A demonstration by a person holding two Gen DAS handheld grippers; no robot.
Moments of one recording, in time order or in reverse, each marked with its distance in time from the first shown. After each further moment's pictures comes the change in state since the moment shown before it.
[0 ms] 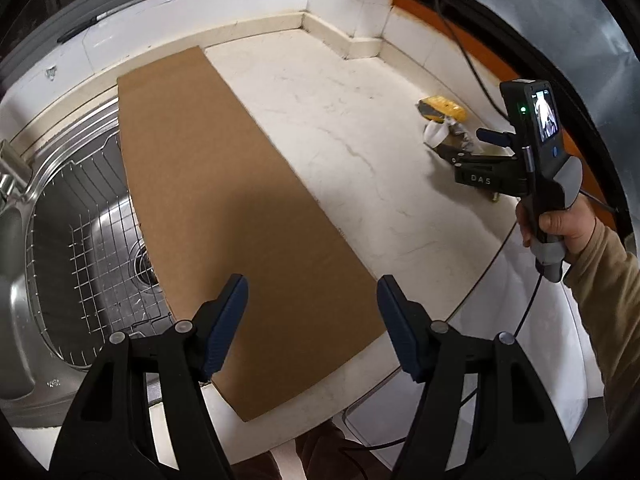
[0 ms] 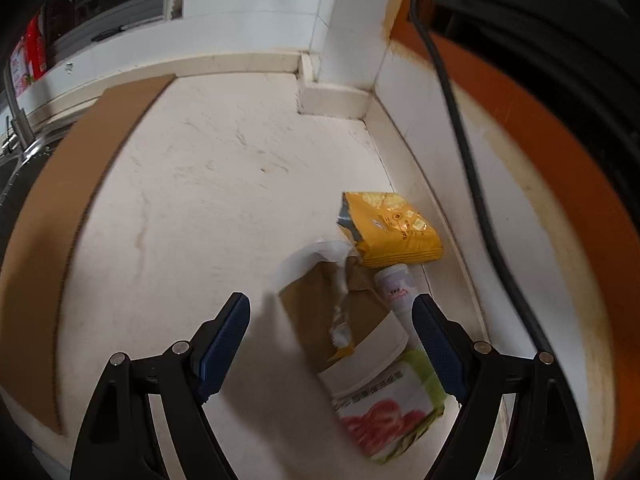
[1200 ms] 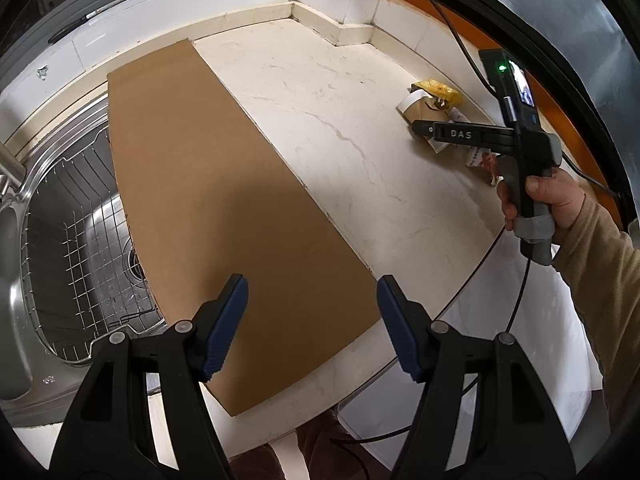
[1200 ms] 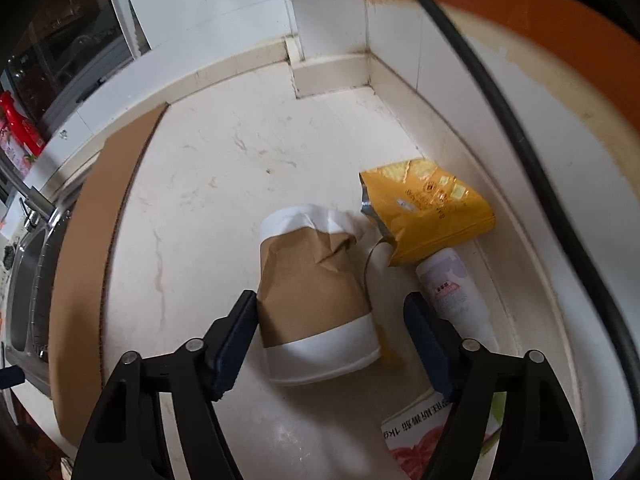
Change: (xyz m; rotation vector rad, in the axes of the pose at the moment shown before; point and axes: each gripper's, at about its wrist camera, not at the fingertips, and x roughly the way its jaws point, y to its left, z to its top) left arm 0.005 -0.013 -0.011 0.031 0.022 -0.007; right arm 0.050 -0.017 0.013 0.232 0.070 0.217
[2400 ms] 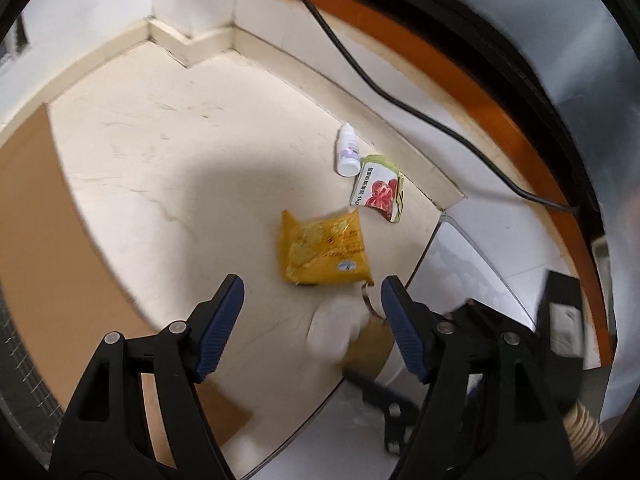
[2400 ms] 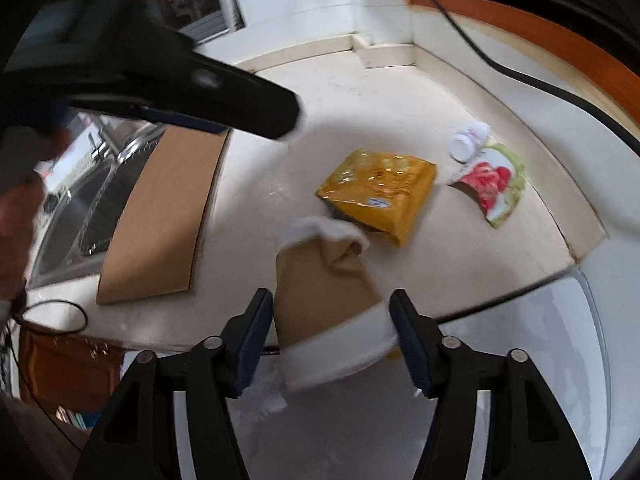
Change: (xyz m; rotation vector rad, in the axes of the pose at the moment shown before) left arm 0.059 -0.130 0.096 0.177 0.069 -0.216; right arm -0.119 0.049 -0.189 -0.045 -0.070 0.102
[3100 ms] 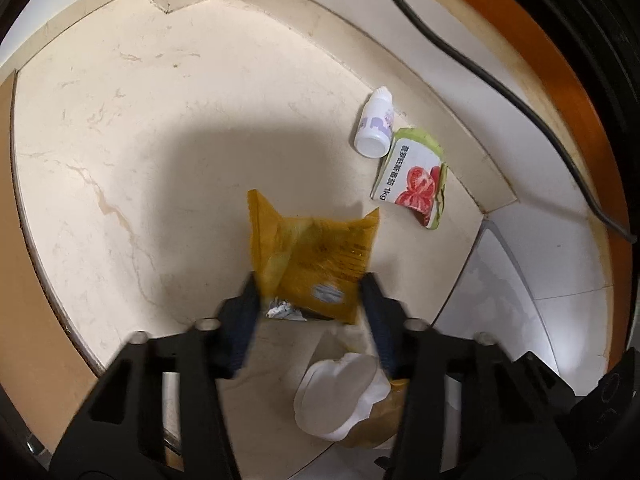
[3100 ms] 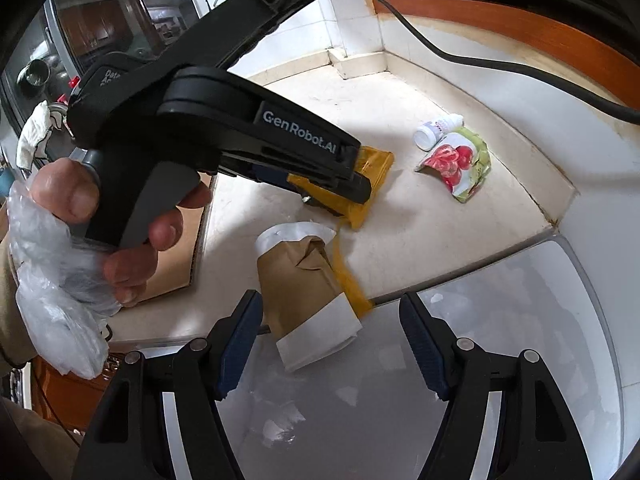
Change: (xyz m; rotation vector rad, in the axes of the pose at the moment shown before) left arm 0.086 -0.005 0.013 -0.062 0.083 0.017; right arm -0.008 -0.025 -0.012 0.070 -0.058 0.017
